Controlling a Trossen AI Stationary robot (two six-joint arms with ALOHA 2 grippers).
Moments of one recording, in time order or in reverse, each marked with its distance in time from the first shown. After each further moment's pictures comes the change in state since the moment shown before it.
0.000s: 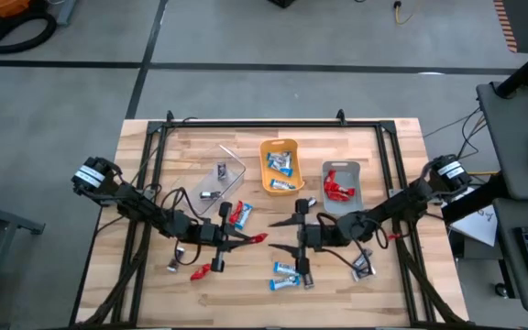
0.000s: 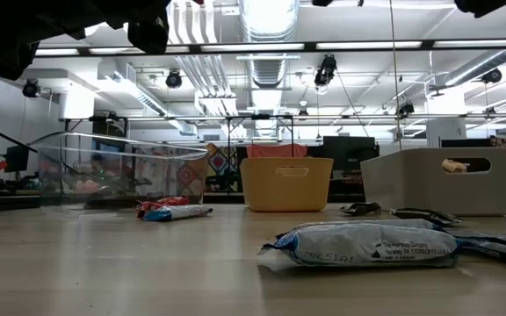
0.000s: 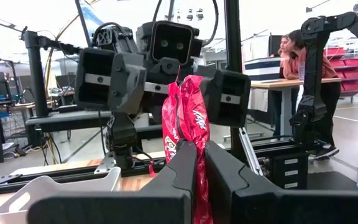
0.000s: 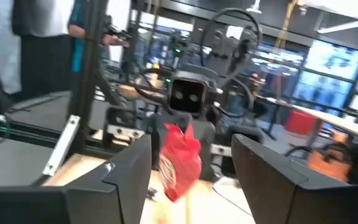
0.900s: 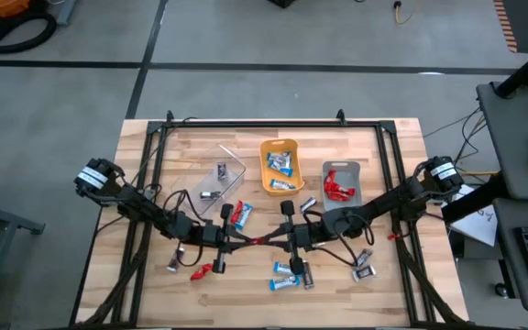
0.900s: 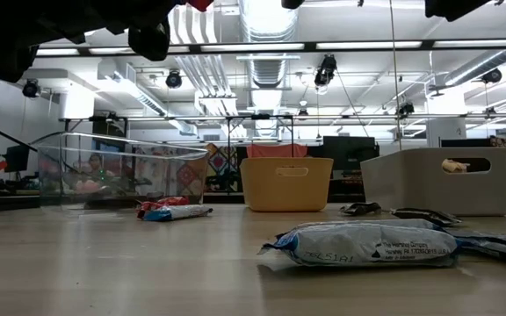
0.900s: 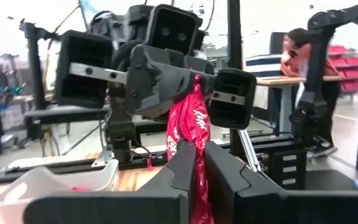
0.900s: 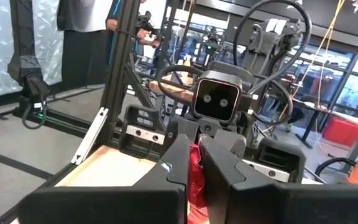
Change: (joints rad) left arm -0.001 0.029 0.007 0.002 -0.024 -0.029; right arm -0.066 0.055 0.076 -0.075 -0.209 0.008
